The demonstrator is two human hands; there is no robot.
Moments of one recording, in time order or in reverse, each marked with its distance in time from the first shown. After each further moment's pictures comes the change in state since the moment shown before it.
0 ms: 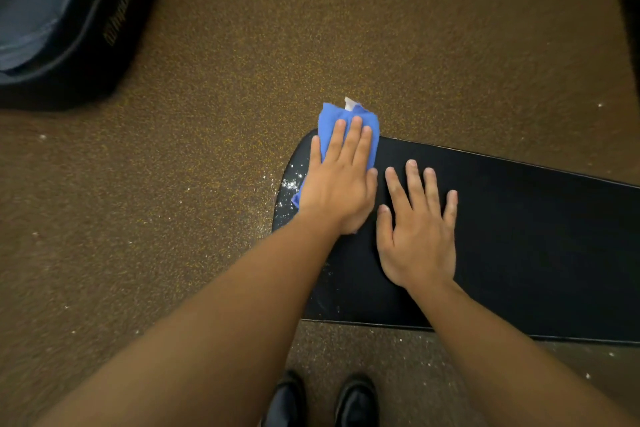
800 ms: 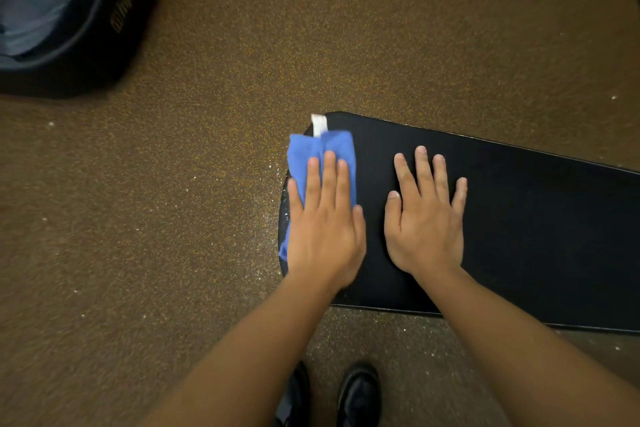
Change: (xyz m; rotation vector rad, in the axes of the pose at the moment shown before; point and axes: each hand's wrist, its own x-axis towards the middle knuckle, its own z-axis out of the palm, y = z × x) left_hand -0.084 0.006 0.015 -0.073 0.109 -0.179; right_hand -0.001 -0.003 0.001 -0.007 0.022 0.002
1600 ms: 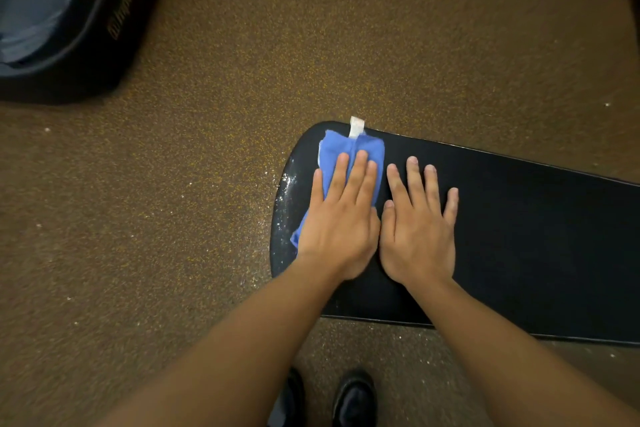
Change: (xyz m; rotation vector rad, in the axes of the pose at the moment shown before) left_hand 0.028 0.014 0.002 0.064 -0.113 0.192; right_hand 0.000 0.002 0.000 -0.010 -0.024 0.000
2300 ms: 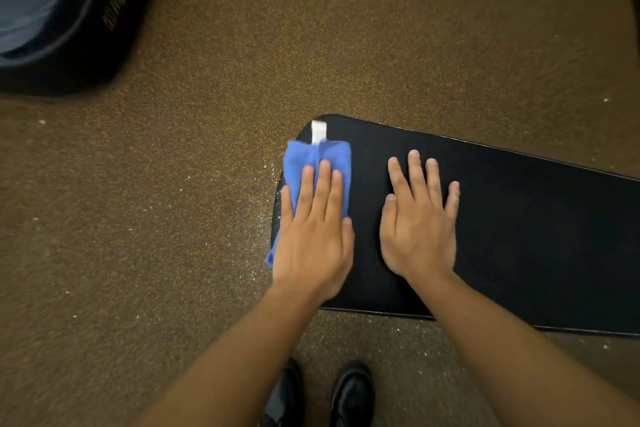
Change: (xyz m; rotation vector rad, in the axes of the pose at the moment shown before) left_hand -0.041 -0.016 0.003 -0.069 0.095 -0.128; right_hand -0.001 0.002 0.001 0.016 0.020 0.000
